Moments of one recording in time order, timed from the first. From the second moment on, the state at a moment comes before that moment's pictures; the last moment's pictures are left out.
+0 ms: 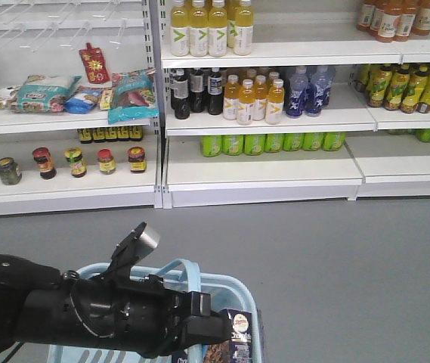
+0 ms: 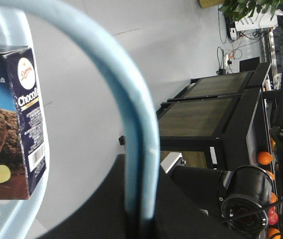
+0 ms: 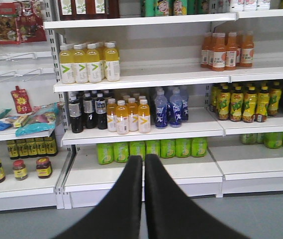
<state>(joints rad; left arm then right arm) -0.59 1.49 -0.65 -1.69 0.68 0.84 0.00 -0.01 0.03 -0.04 0.10 0.05</state>
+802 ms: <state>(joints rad) -0.59 1.49 -0.65 -1.69 0.68 0.84 0.00 -0.01 0.03 -0.04 0.10 0.05</state>
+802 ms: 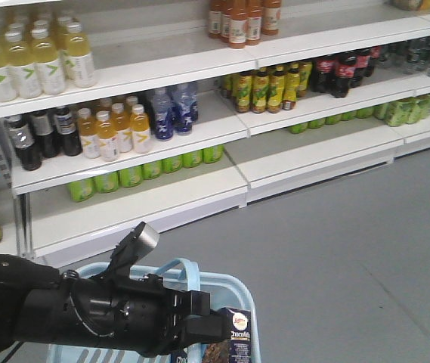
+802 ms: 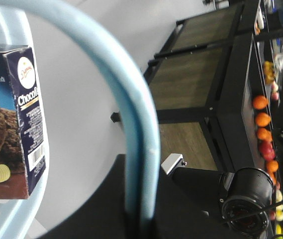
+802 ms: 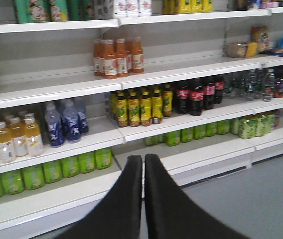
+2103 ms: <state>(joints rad) -0.59 1.49 -0.65 -1.69 0.68 0.84 0.00 -0.01 0.03 -0.04 0.10 0.05</state>
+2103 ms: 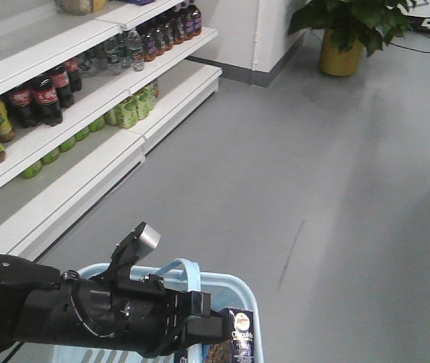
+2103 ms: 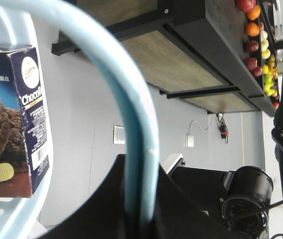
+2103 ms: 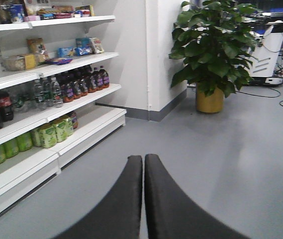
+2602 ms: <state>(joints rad) -0.59 1.49 -0.65 -1.69 0.68 0.84 0.00 -0.01 0.03 -0.04 0.10 0.05</state>
